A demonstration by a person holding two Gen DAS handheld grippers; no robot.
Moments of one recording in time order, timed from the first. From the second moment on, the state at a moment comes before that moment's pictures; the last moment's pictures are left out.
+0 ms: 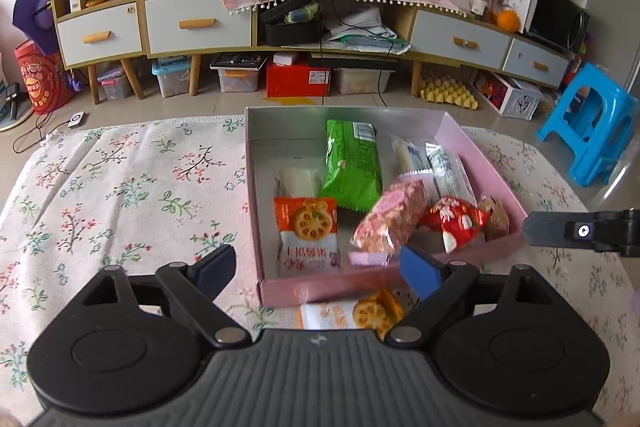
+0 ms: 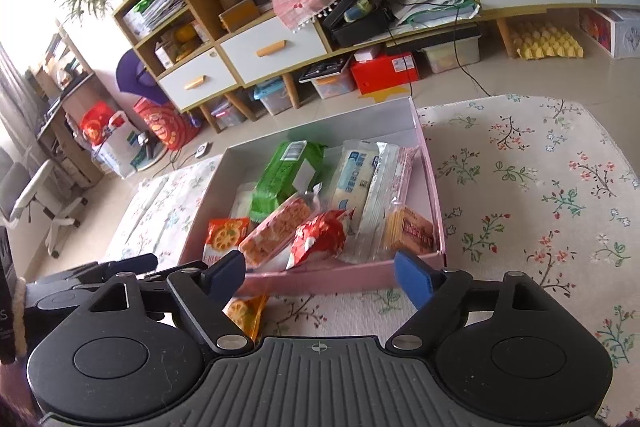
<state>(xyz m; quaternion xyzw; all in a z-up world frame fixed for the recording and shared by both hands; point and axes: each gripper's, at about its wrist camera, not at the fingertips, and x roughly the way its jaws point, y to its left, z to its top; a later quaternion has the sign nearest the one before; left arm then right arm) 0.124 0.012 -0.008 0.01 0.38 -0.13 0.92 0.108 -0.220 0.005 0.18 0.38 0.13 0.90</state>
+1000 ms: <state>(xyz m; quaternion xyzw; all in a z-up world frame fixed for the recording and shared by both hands) 0.053 0.045 -0.030 0.07 0.41 -0.13 0.90 0.030 -0.222 -0.011 0.07 0.43 0.16 0.89</state>
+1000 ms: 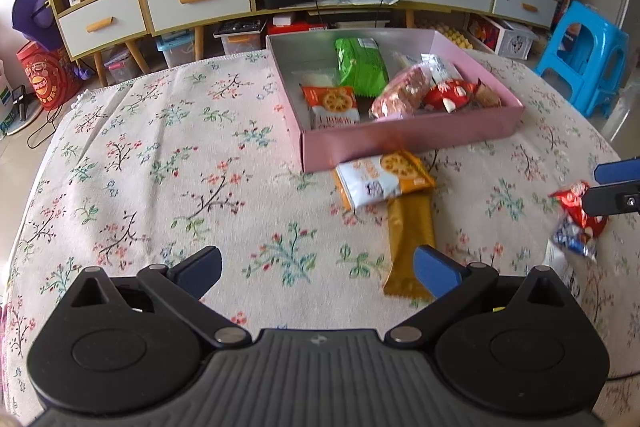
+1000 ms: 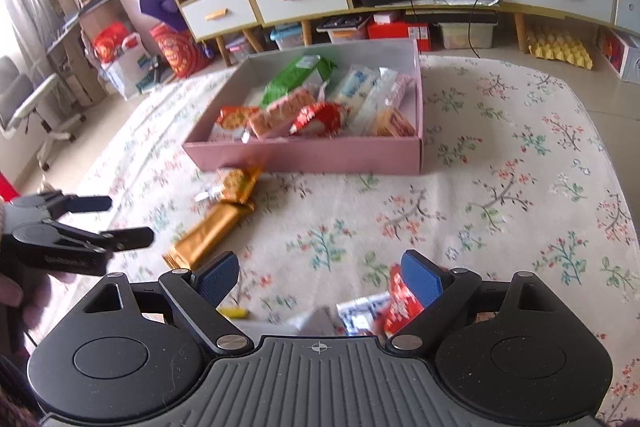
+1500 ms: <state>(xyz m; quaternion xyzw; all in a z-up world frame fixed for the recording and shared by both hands) 0.021 0.015 -0.041 0.09 0.44 -0.23 0.86 0.003 -0.233 -0.026 0.01 0.45 0.16 0.88</state>
